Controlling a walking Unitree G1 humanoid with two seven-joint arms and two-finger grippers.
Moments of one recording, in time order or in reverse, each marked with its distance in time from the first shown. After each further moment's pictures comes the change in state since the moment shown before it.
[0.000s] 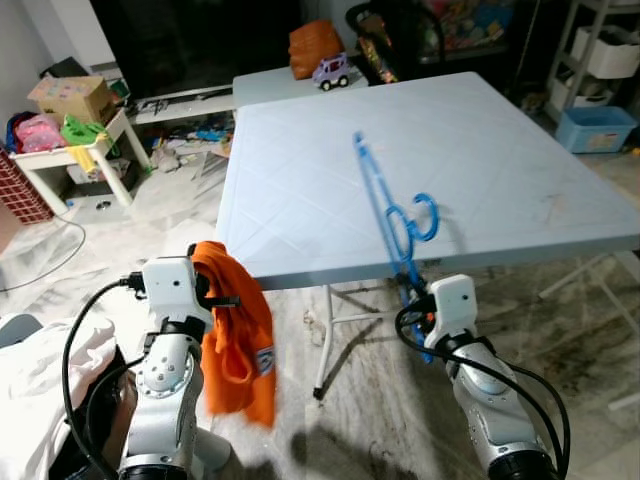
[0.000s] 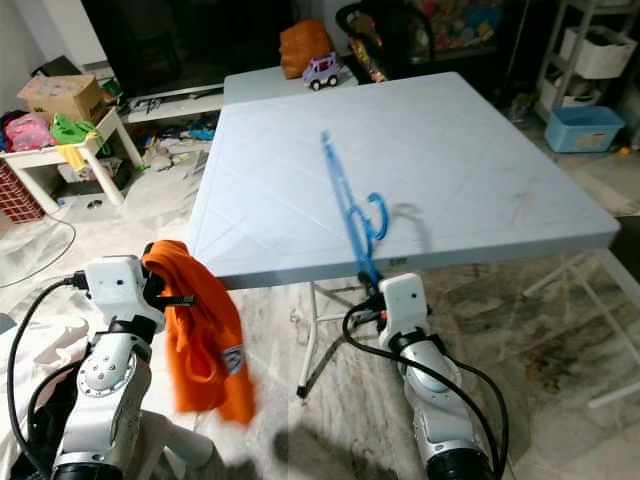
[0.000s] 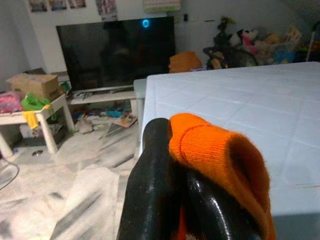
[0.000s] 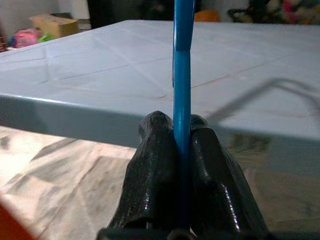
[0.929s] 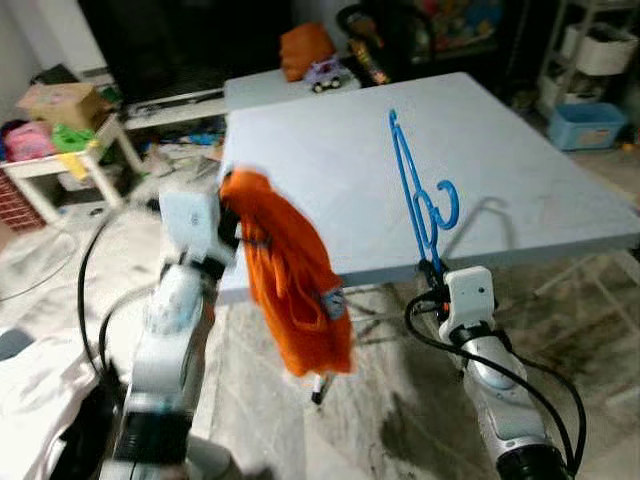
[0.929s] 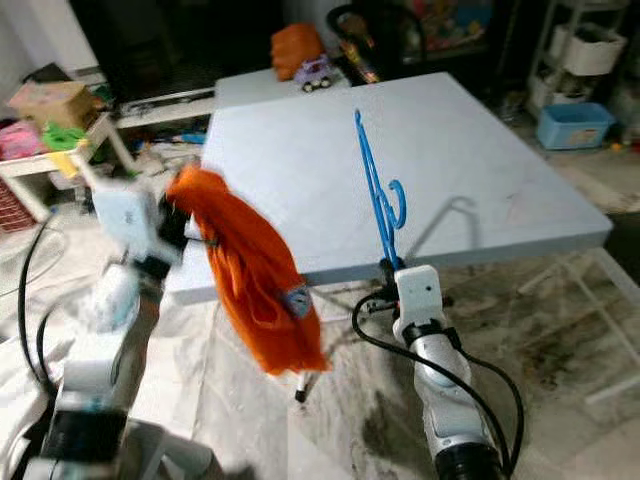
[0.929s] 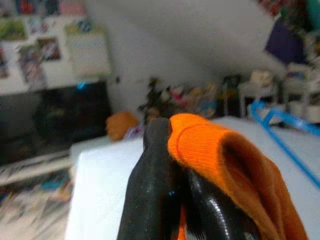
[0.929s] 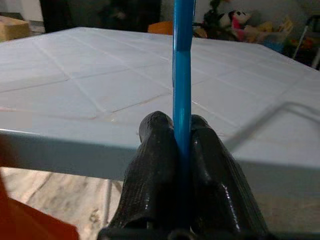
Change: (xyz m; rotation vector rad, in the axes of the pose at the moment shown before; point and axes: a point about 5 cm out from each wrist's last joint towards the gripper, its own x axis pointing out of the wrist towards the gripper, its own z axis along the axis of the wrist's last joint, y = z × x) left arm 0.044 -0.036 0.086 -0.012 -0.283 -0.286; right arm 0.001 -0.016 0.008 -0.078 -0.040 -0.120
